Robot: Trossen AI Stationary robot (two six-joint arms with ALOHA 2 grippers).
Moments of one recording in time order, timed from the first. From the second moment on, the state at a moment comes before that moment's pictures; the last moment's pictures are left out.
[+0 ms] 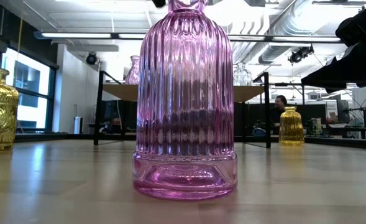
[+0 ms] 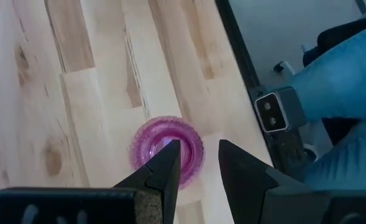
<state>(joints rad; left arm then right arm) -0.50 1.95 1.66 -0.68 -0.01 -0.22 0.52 0.51 0.01 0.24 0.59 0.18</state>
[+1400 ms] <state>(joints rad) -0.46 1.99 1.66 -0.67 0.02 -0.31 0.52 0.51 0.01 0.23 0.59 0.18</state>
